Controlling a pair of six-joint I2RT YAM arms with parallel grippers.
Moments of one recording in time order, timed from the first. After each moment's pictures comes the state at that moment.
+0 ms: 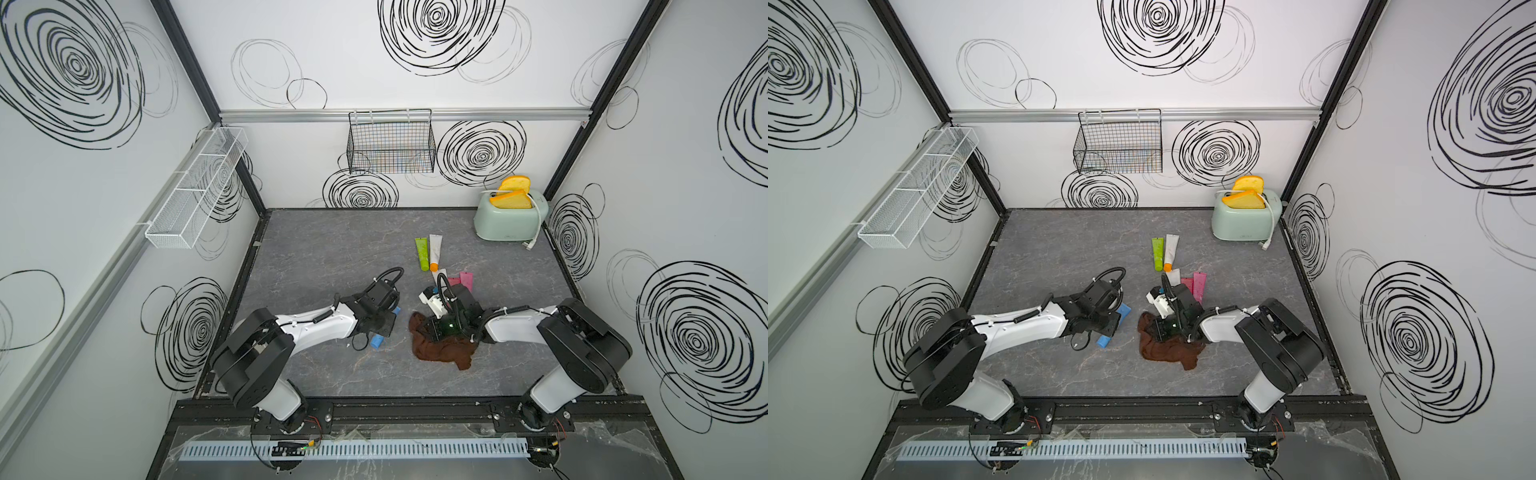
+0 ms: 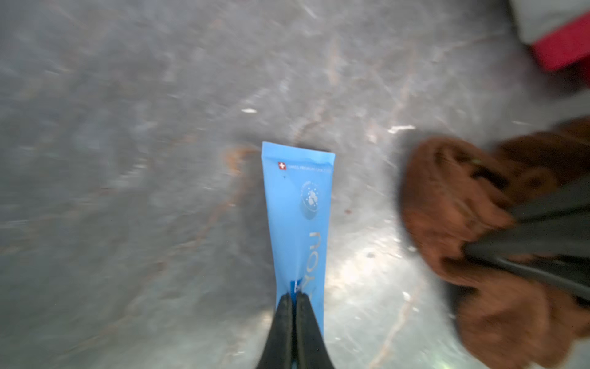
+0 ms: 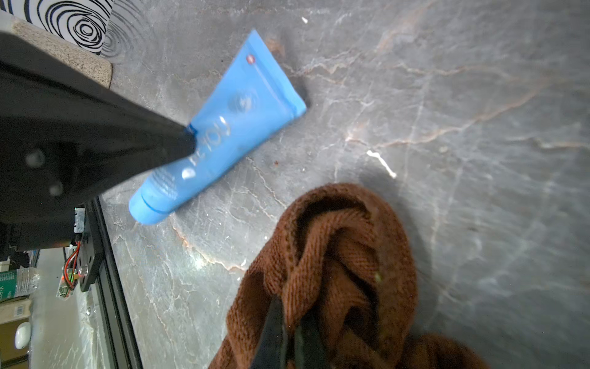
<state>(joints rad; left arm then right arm) -0.74 1.55 0.83 -0.41 -0.16 -0.36 0.68 1.61 0.56 0.17 -0.50 0.38</state>
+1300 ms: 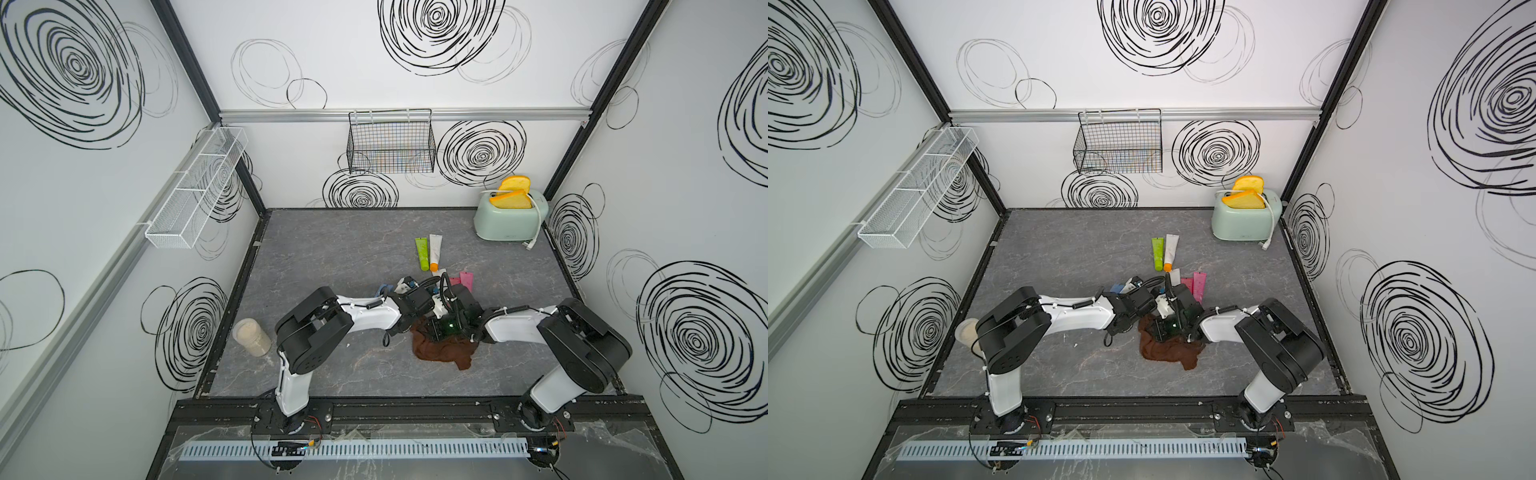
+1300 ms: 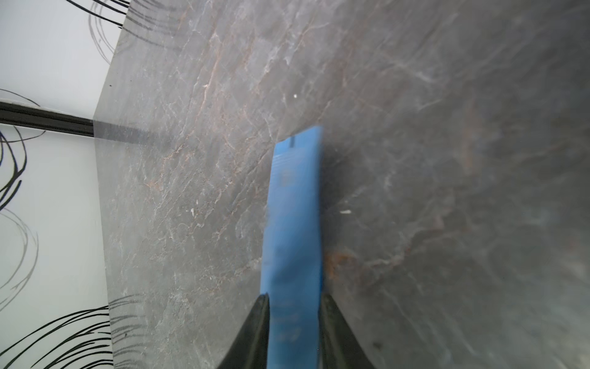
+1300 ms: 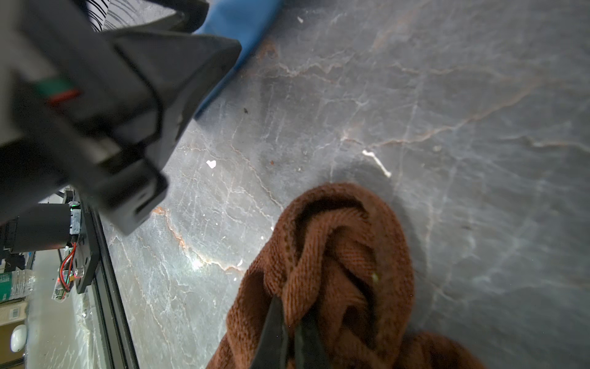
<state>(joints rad) -0.91 1.90 1.12 -0.56 -0.73 -0.30 0.68 1.61 0.56 0.16 -0.50 0.37</state>
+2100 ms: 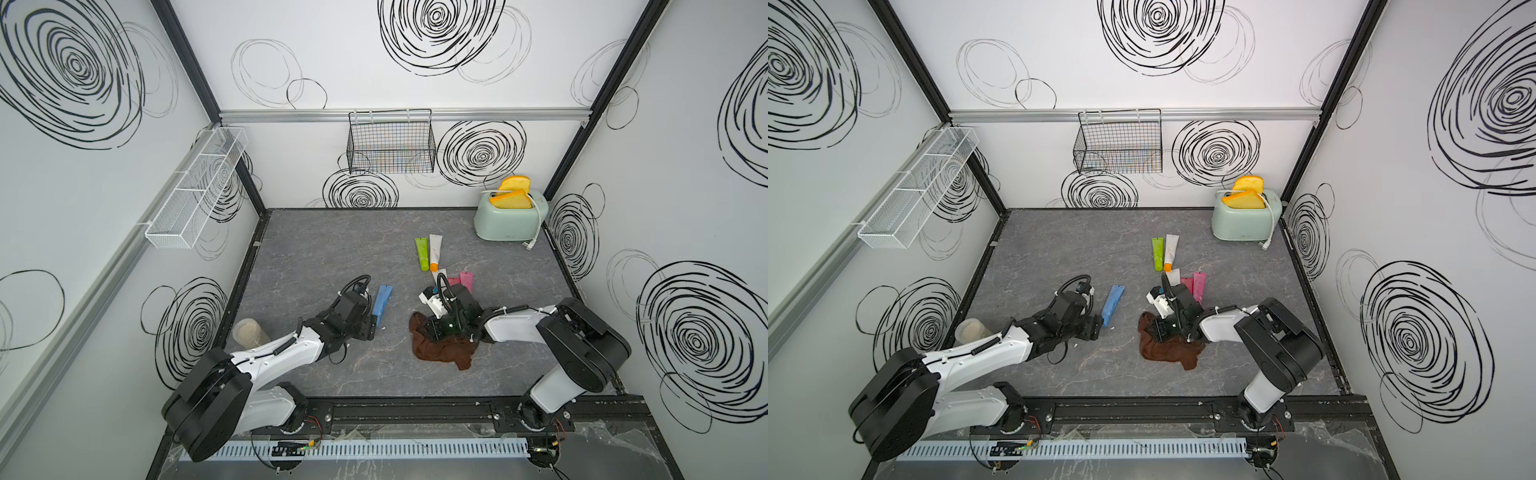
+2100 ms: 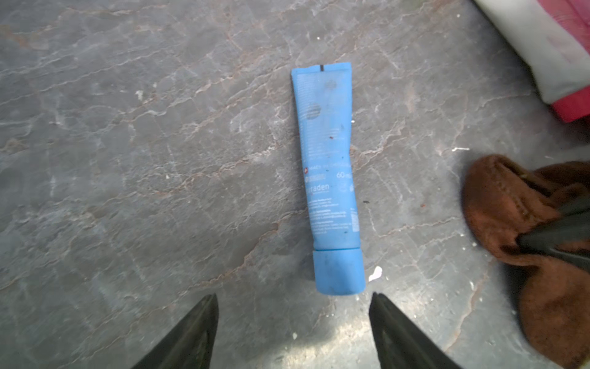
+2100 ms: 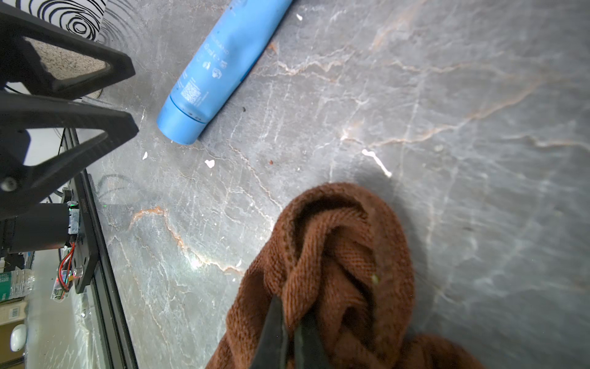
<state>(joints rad) -0.63 1.25 0.50 -0.16 -0.10 -0.37 0.68 1.61 0.56 0.16 -0.49 0.37</state>
